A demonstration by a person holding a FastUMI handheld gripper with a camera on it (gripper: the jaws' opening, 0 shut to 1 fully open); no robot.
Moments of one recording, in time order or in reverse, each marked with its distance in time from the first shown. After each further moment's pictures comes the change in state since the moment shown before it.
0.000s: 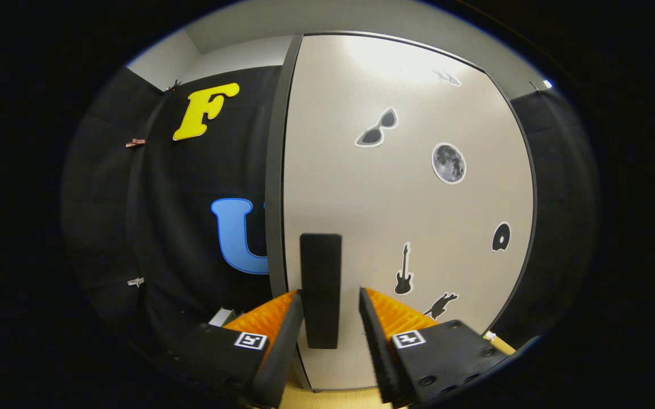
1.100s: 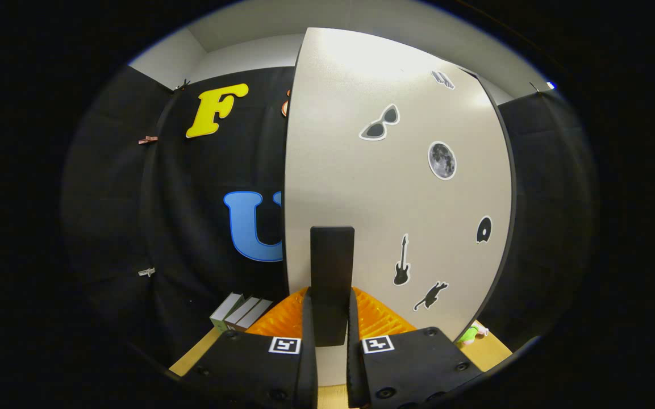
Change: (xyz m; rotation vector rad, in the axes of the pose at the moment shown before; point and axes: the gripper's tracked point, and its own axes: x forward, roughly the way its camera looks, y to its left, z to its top) arm -0.058 -0.007 -0.003 -0.006 0.039 0.033
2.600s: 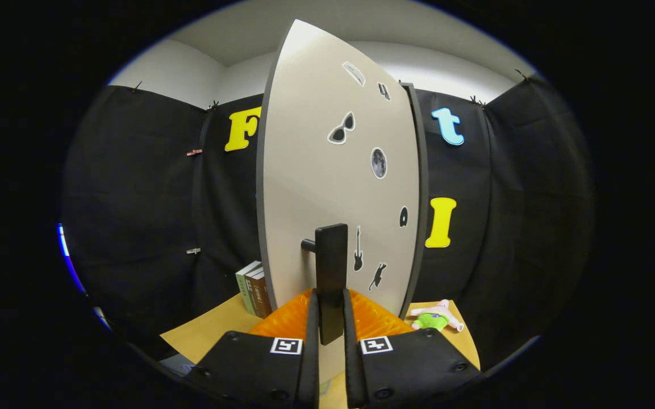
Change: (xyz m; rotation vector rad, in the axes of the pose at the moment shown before) arm -0.139 -0.142 0.004 -0.007 0.013 0.249
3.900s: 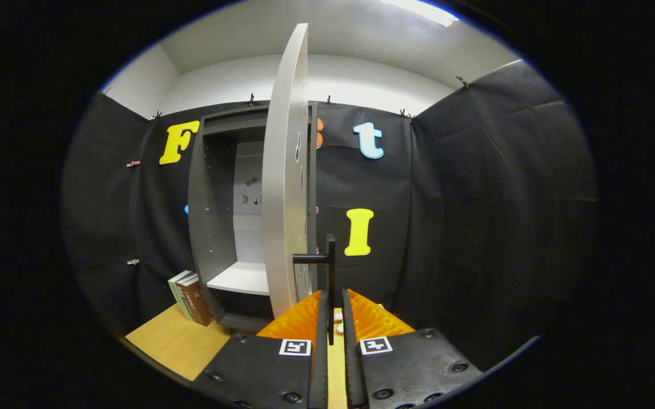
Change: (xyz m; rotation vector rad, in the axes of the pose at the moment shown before) arm -0.043 -0.117 0.015 0.001 -0.088 -0.337
